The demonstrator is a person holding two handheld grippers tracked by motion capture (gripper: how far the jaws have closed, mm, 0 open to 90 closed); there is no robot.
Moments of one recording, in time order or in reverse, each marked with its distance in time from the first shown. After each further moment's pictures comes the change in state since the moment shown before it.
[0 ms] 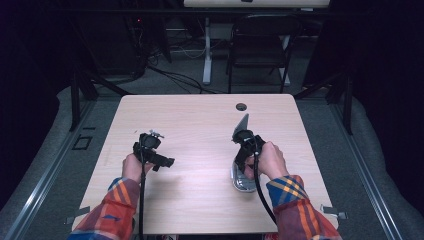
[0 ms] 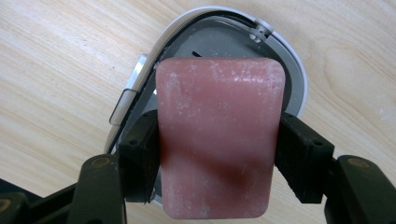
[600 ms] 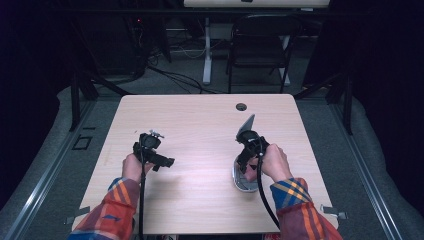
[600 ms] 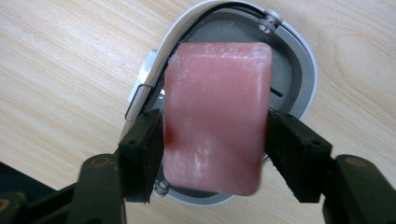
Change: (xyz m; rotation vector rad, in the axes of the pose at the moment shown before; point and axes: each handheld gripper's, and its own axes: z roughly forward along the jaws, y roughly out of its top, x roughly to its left) left arm 0.000 0.000 0.000 0.000 0.001 0.000; right arm -0.004 -0.013 0.004 -0.115 0.097 0.095
